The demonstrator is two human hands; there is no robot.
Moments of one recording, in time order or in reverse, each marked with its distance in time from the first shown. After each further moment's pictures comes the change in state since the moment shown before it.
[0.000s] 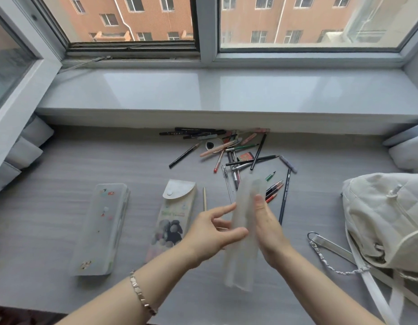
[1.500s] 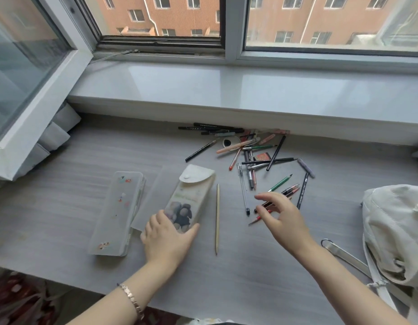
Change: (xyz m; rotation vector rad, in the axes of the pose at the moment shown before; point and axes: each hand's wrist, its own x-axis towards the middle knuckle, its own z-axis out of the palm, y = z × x) left_hand -0.004 -0.076 -0.057 0.854 0.803 -0.184; right_hand 0.013 -0.013 -0.020 -0.882 -0.015 -0.457
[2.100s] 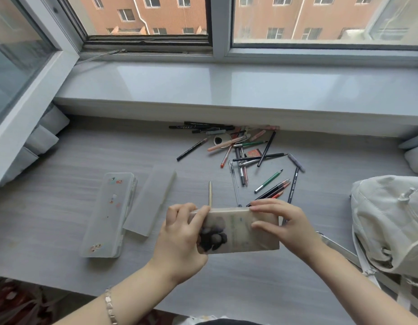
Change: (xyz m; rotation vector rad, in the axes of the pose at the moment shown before) left_hand -0.026 0.018 -0.014 -0.012 0.215 0.863; right_hand -0.018 0.007 -0.026 0.120 -0.119 -0.131
